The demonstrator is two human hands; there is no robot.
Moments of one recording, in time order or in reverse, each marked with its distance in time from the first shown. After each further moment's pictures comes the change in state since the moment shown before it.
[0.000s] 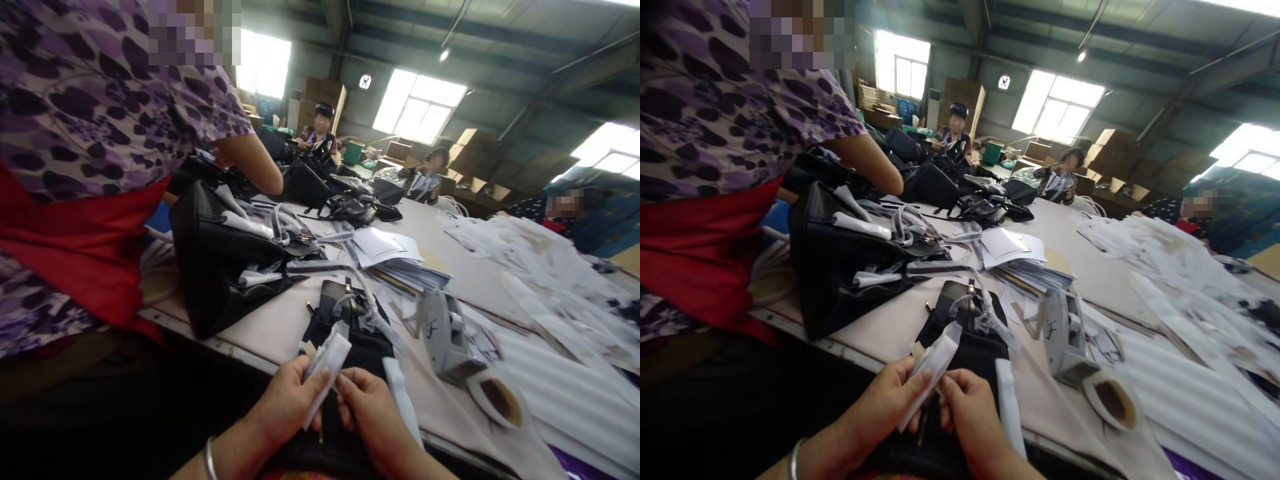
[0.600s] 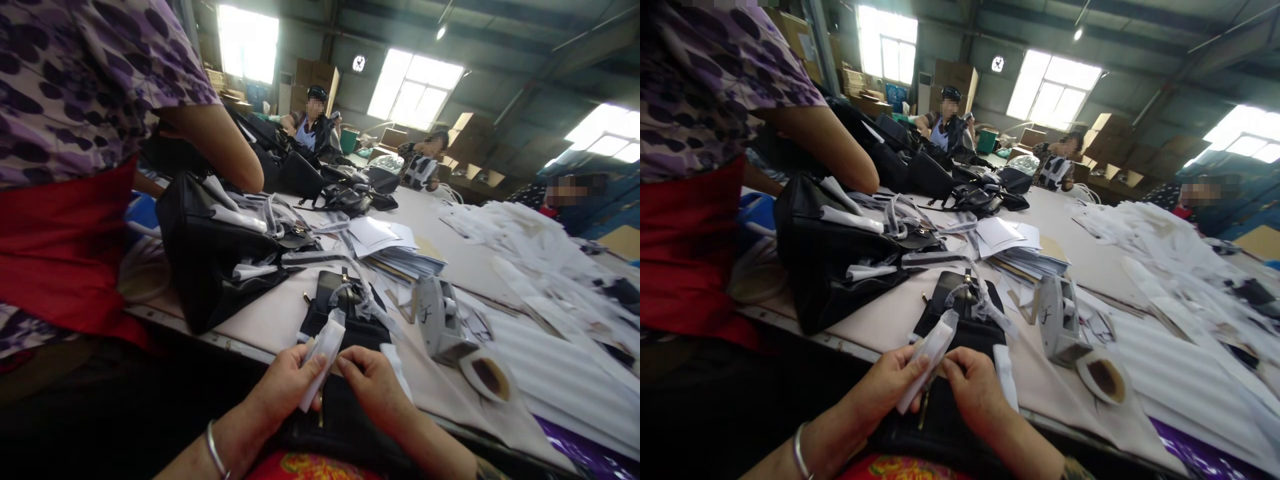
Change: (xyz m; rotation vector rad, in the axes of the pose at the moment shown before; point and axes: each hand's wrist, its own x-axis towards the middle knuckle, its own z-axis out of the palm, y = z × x) left_hand 0.003 0.009 -0.001 -0.081 -0.035 -0.064; right_hand 0.001 -0.031 -0.016 -0.564 0.019 -0.305
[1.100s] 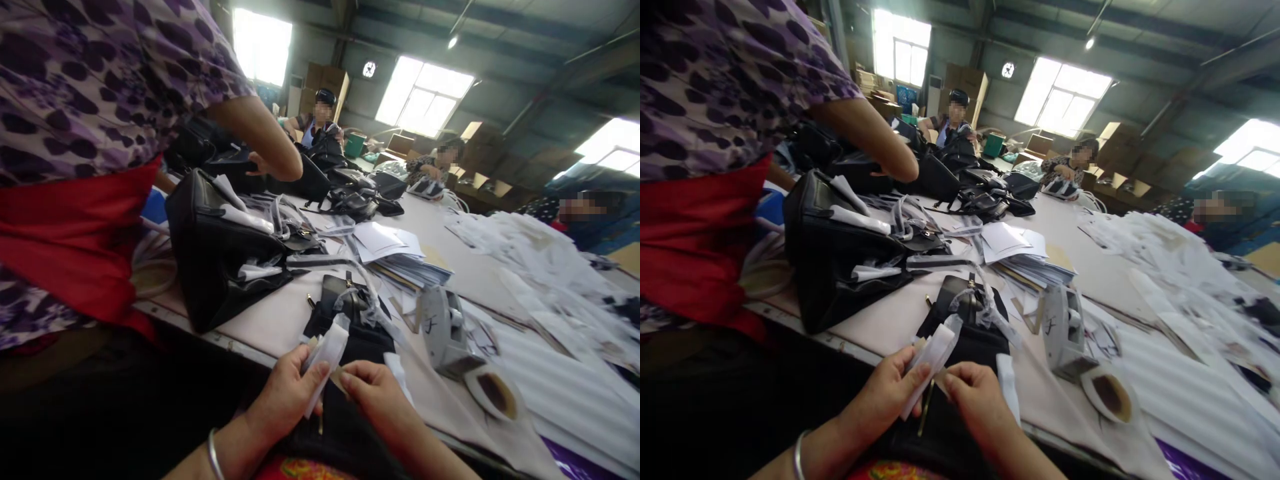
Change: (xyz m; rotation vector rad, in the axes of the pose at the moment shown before) left_hand -0.002 -0.007 -0.001 0.085 0.070 0.127; right_hand -0.004 0.006 0.000 0.296 -0.141 0.276
